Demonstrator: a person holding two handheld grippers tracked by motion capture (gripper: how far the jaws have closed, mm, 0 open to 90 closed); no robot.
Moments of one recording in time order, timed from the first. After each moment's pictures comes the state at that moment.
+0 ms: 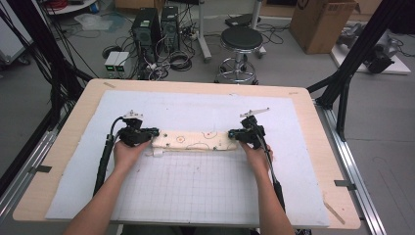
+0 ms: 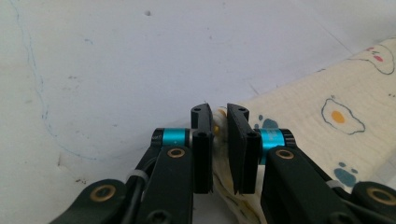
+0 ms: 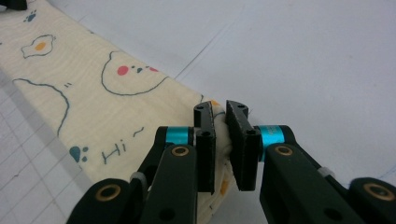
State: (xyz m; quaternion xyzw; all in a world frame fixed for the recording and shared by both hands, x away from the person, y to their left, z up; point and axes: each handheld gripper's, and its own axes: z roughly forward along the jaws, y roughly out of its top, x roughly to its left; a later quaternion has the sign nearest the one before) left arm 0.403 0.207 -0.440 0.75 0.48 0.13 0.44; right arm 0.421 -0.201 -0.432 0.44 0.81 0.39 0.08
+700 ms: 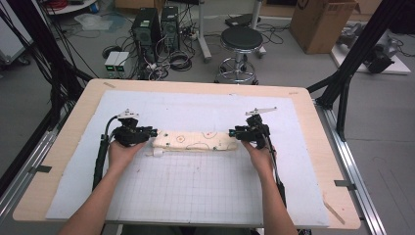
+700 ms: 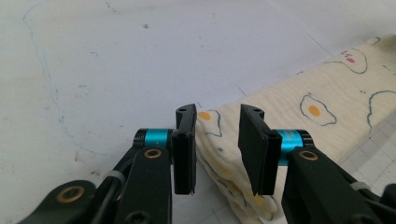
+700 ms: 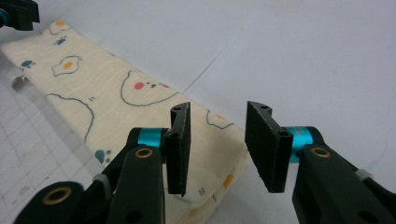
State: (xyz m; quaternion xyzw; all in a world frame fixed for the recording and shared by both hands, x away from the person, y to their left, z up) left arm 0.393 0.217 -0.423 0.76 0.46 0.13 0.45; right arm 0.412 -0.212 -0.416 0.43 0.79 0.42 0.09
